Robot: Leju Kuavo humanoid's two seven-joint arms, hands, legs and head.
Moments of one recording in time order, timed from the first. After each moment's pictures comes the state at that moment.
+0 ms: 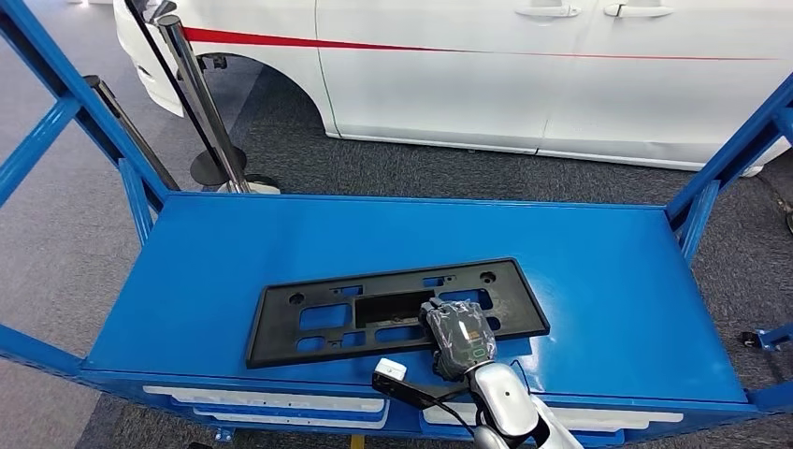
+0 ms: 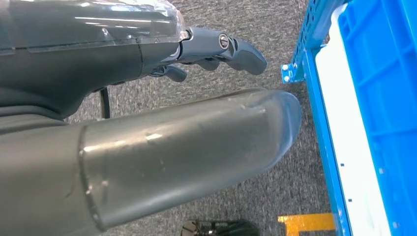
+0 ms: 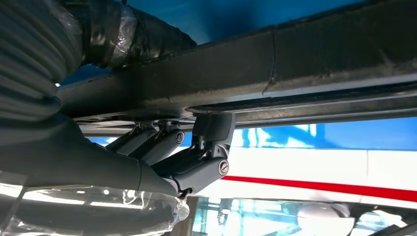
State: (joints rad) left arm -0.04 -0.24 1.20 -0.65 -1.41 -0.04 -0.49; right arm -0.25 -0.08 0.76 -1.35 1.25 -0.16 0.15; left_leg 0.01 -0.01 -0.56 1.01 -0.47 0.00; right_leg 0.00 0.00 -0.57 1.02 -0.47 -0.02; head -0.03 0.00
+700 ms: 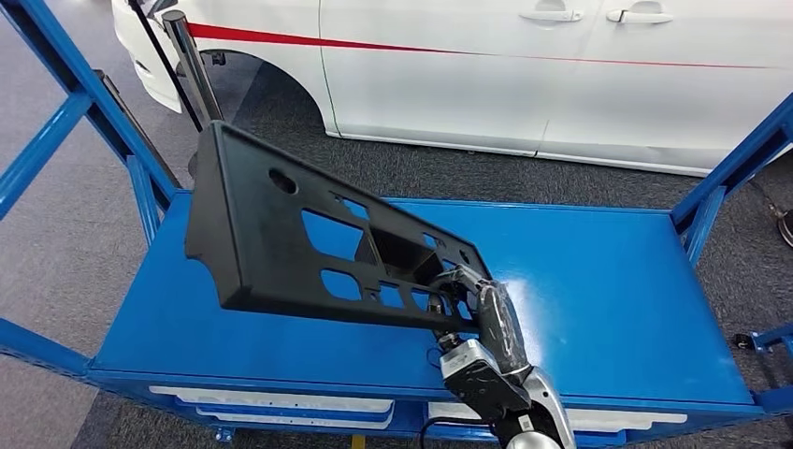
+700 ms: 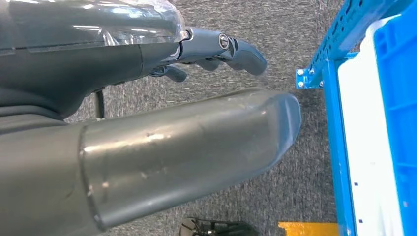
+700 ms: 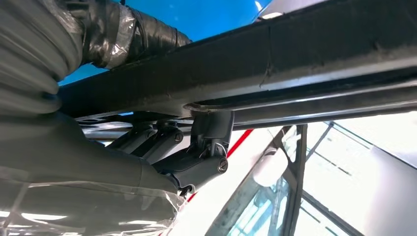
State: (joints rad) left arm 0.00 -0.26 1.22 -0.64 -1.33 -0.04 -0.51; right arm -0.10 -0.06 0.64 -1.79 0.49 -0.24 -0.16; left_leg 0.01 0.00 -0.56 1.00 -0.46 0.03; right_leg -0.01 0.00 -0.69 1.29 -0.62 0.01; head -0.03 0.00
